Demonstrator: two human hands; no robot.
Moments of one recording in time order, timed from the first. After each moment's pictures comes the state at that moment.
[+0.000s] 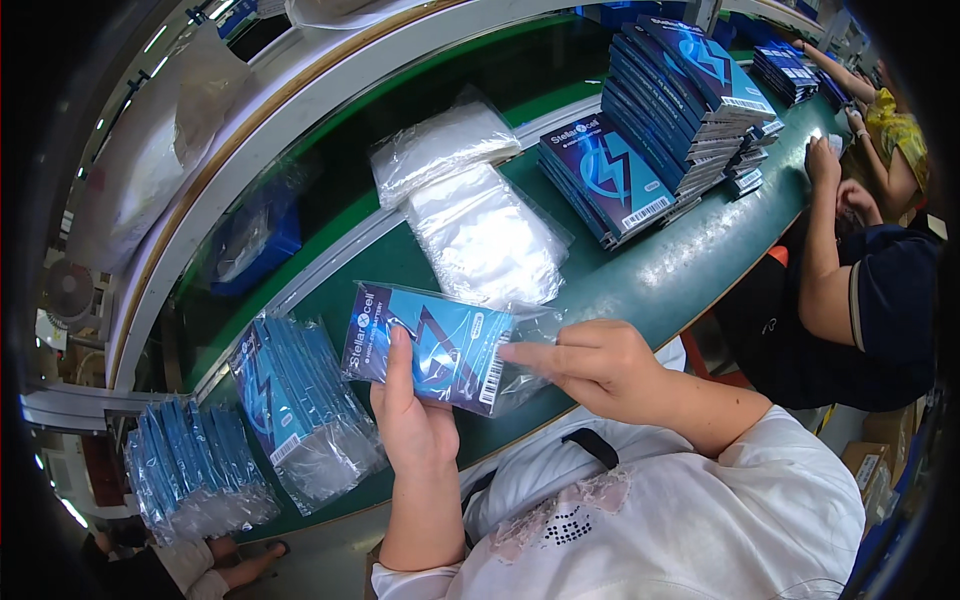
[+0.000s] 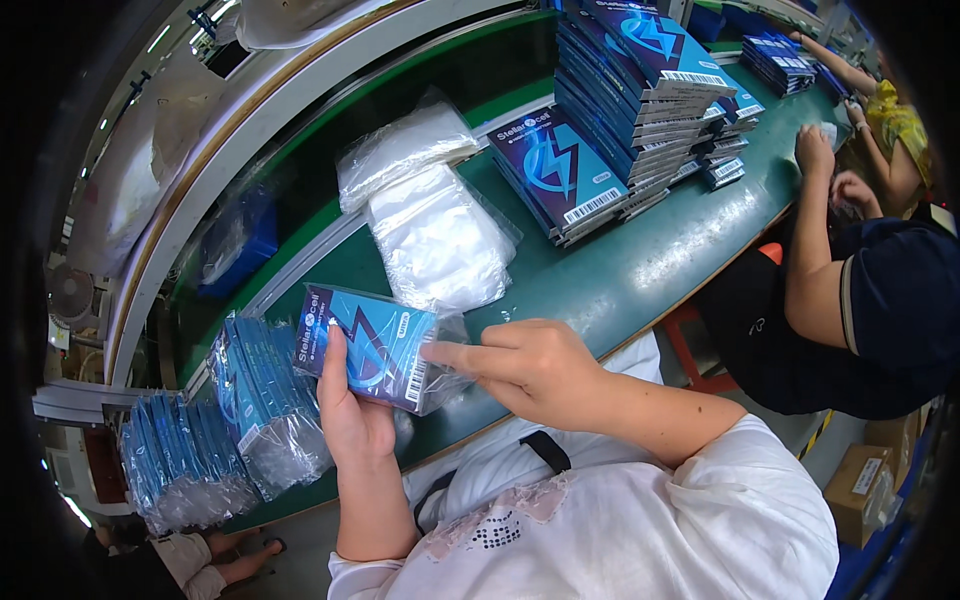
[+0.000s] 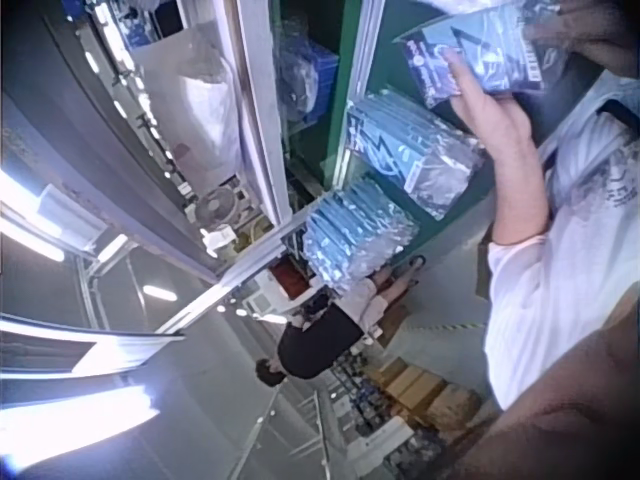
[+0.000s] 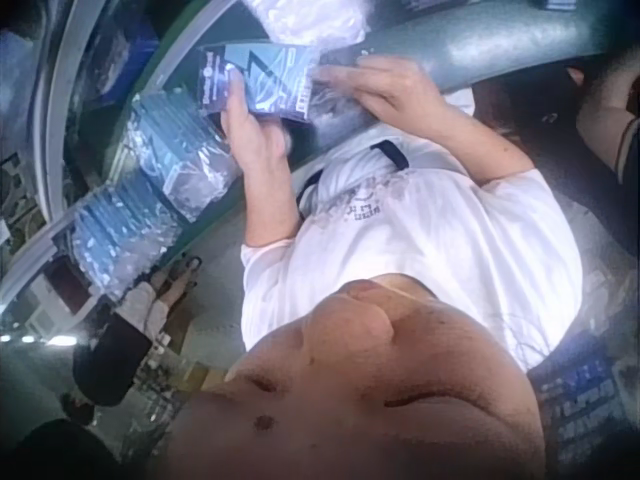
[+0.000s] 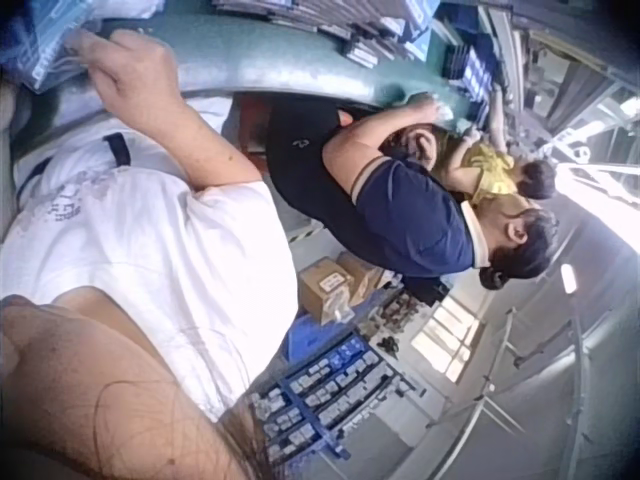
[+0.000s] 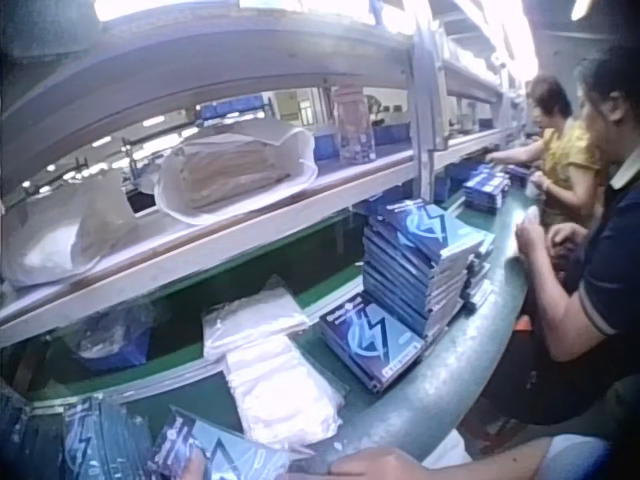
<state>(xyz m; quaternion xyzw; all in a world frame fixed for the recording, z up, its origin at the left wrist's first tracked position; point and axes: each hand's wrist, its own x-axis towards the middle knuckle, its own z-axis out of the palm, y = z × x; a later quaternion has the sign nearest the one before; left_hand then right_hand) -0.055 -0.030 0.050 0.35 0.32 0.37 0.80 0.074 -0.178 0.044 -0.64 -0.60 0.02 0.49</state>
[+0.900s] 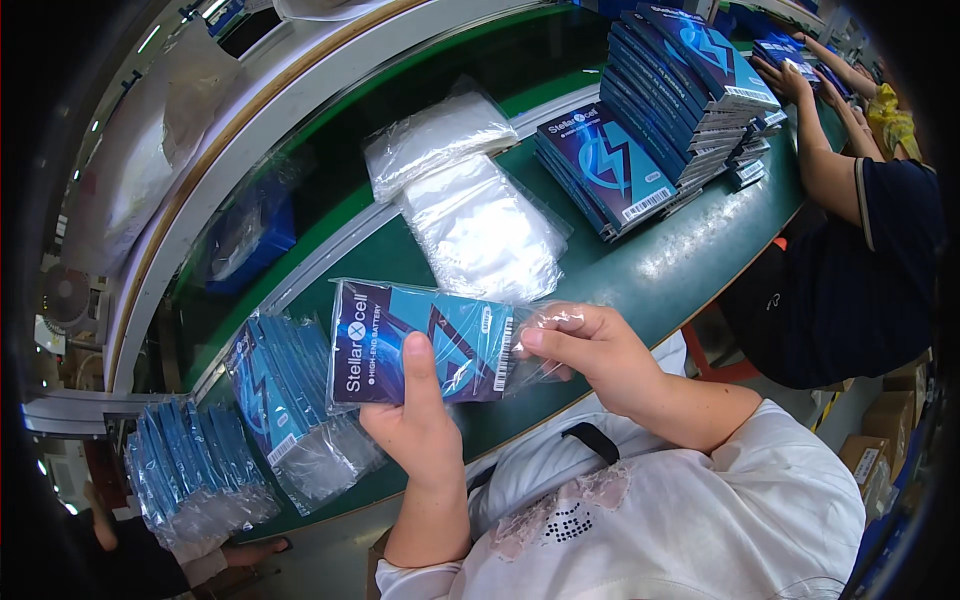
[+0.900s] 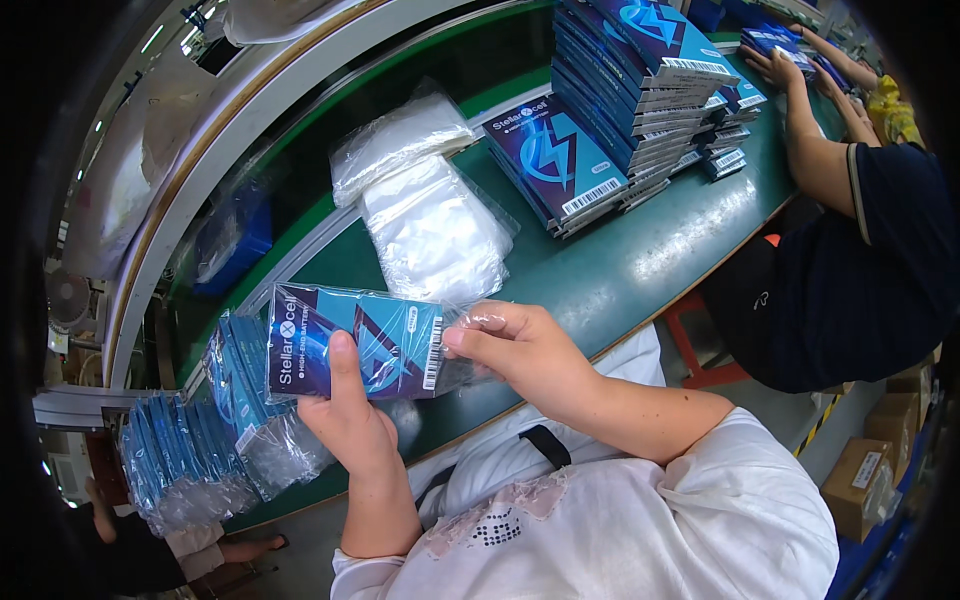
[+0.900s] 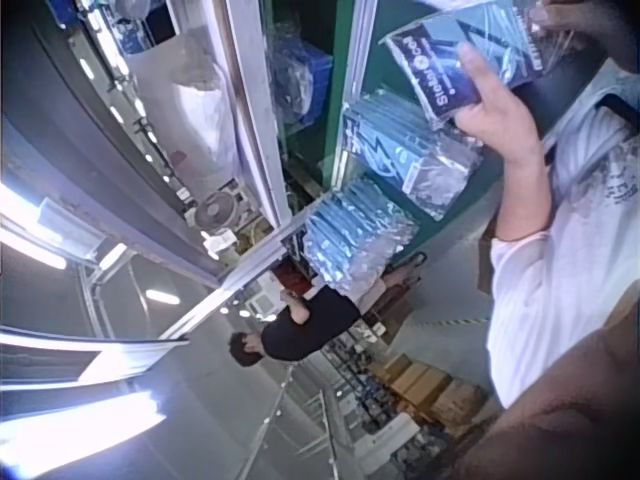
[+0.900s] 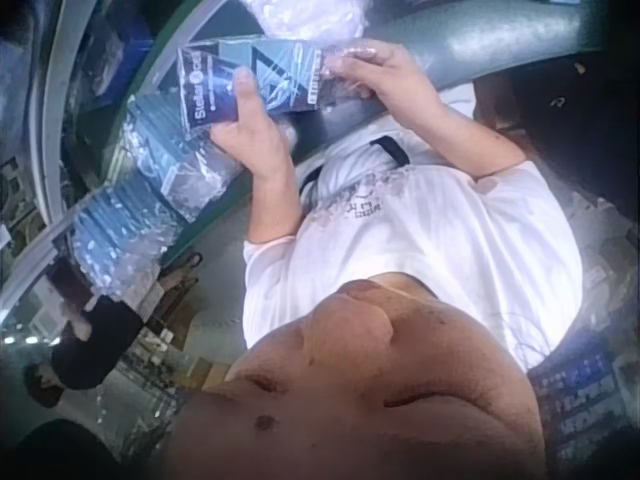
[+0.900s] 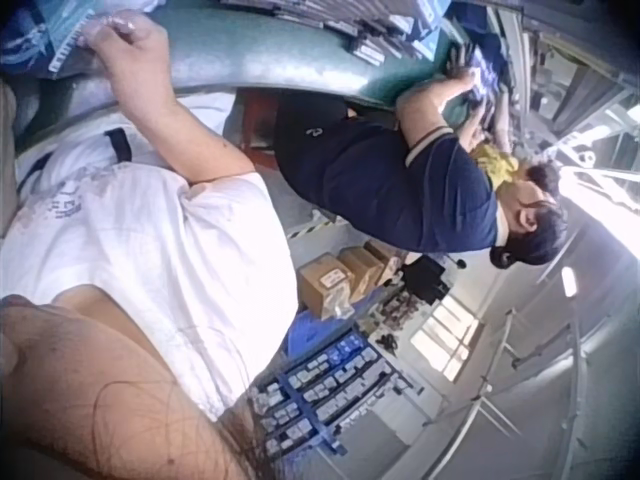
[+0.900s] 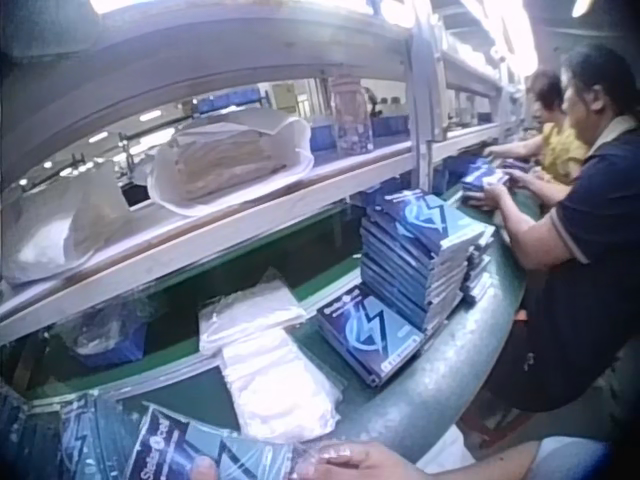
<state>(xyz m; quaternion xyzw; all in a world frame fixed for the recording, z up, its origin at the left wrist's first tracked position) -0.051 -0.048 0.054 0.56 0.28 0.48 0.61 0.060 -0.169 0.042 -0.55 -0.18 0.45 0.68</state>
